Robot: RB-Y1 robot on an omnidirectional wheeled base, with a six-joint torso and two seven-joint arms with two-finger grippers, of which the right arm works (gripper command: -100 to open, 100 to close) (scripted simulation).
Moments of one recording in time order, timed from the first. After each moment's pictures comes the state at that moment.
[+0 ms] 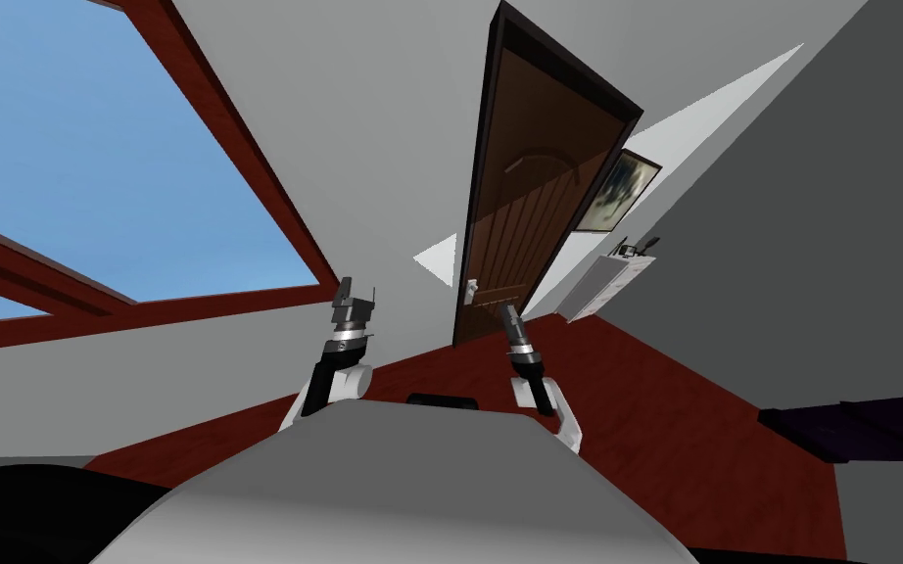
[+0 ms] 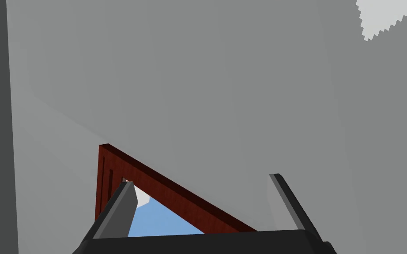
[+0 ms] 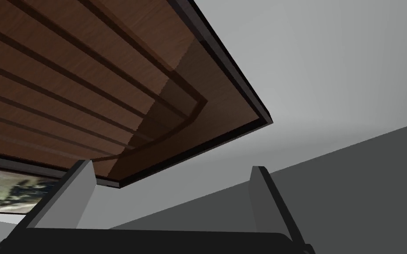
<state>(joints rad) 0.32 -0.18 0.01 -1.89 0.25 -0.57 0.36</state>
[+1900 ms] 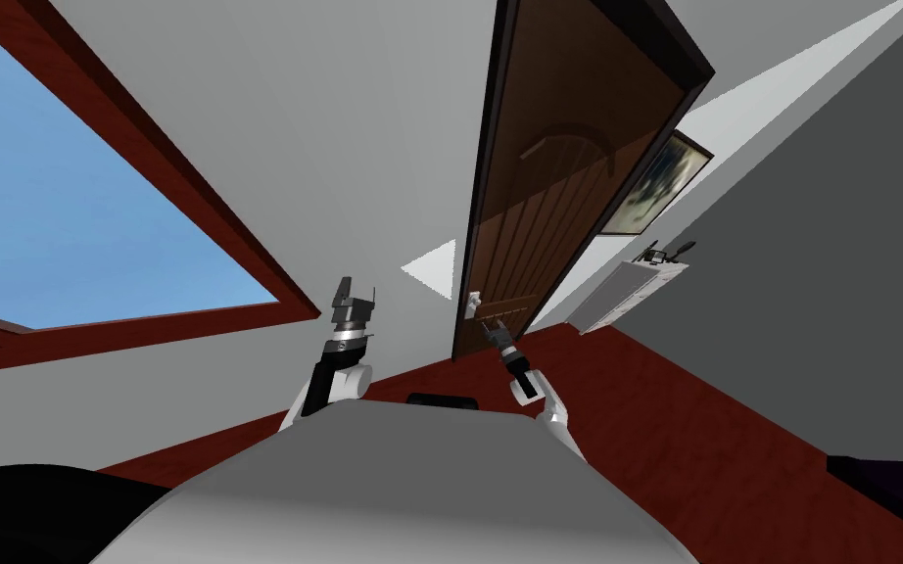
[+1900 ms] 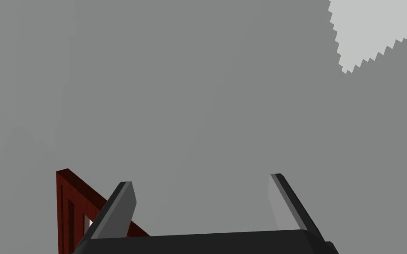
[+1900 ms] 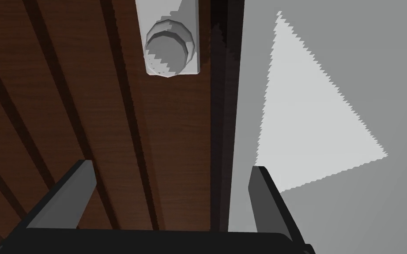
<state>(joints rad) 0.14 -0.29 0.05 -1.42 0.56 -0.51 0.68</state>
